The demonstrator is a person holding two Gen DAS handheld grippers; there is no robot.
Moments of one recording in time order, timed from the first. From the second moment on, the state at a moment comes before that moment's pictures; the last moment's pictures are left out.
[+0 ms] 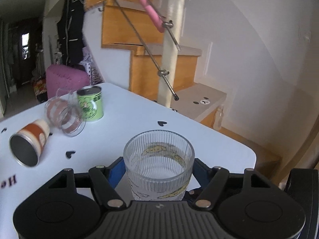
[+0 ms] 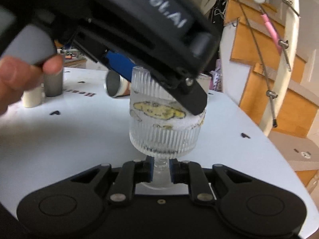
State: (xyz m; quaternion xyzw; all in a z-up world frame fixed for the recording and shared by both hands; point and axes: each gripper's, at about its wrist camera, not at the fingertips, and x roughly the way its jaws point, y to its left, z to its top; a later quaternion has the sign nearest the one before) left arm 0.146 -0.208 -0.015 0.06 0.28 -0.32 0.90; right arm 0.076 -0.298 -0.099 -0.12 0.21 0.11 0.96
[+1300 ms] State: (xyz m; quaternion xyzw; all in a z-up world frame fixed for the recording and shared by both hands) left arm 0.200 -0.235 0.002 0.03 0.23 -0.34 0.91; right arm 0.150 -0.360 -0.075 -0.02 0.24 0.03 0.97
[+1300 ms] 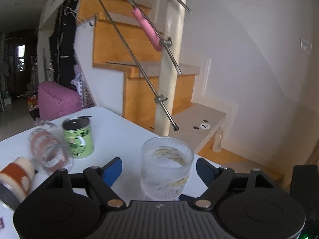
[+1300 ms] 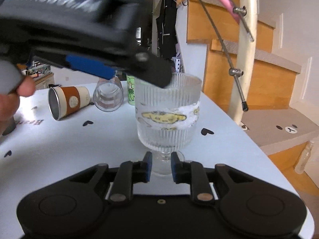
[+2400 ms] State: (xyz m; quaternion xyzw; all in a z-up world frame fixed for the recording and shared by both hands) left arm 0.078 -0.084 -0.030 0.01 0.22 -0.15 0.96; right arm 0.018 -0.299 -0.021 -0.01 0.18 -0.07 0.98
